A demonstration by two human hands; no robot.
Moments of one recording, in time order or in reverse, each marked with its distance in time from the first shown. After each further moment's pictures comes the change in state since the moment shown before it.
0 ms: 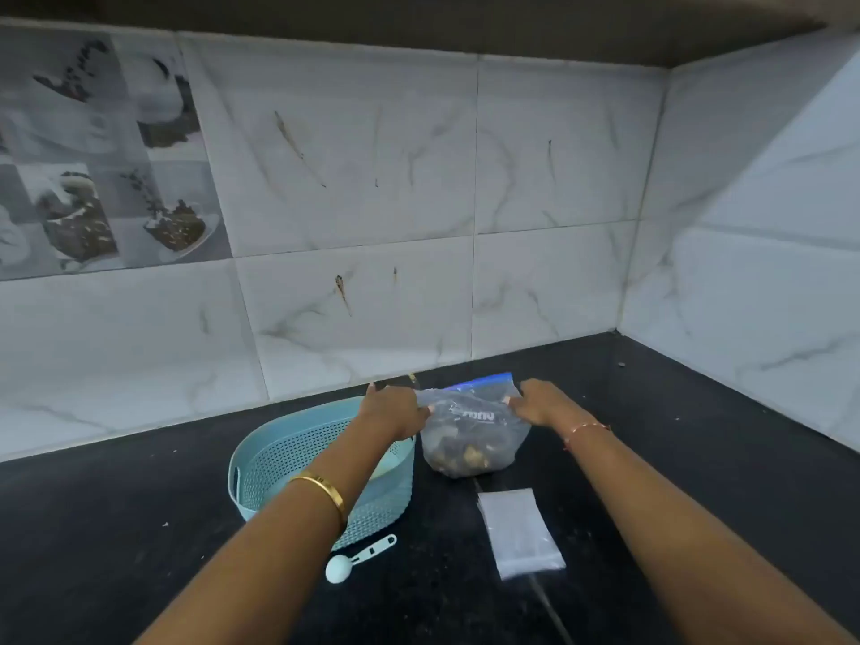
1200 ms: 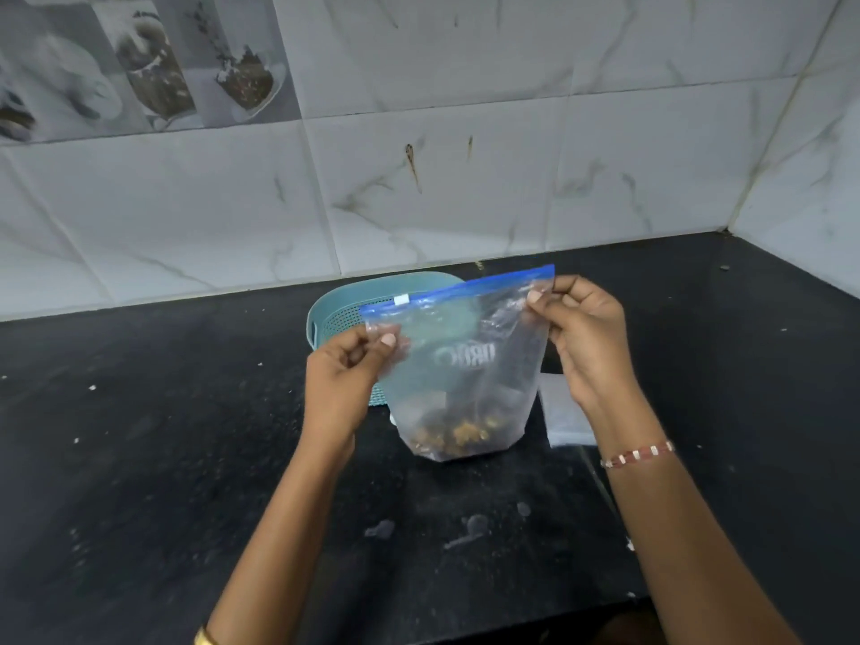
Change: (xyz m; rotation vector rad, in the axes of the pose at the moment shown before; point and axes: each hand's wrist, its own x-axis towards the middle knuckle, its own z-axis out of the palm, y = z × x) left_hand -0.183 -0.037 0.039 -1.615 0.623 -0.162; right_hand -0.144 -0.060 0.026 1.516 0.143 -0.282
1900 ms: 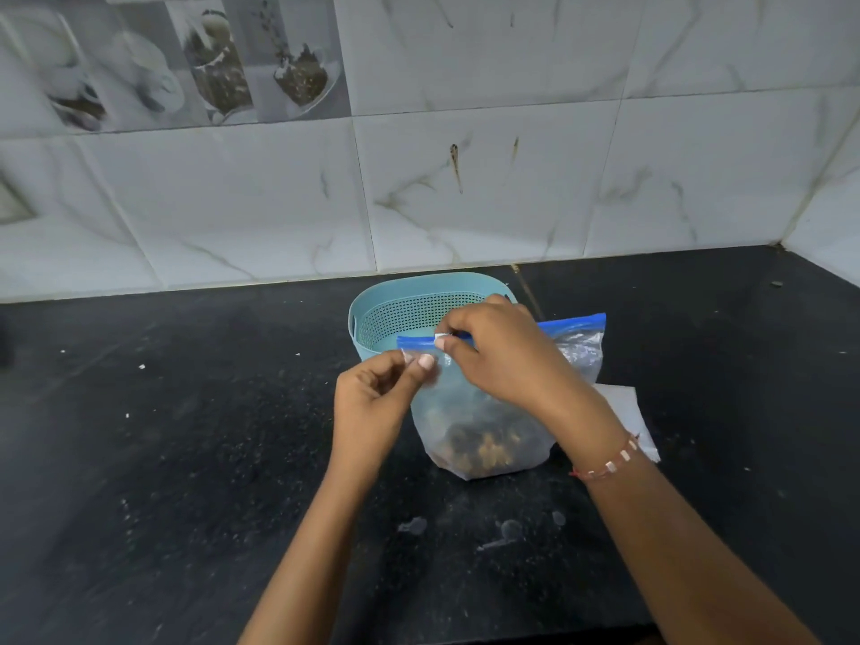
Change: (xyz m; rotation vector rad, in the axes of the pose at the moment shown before) left_hand -0.022 -0.001 -0.019 0.129 0.011 0.120; right_hand -0.030 -0.007 0.088 -1.311 -0.602 -0.387
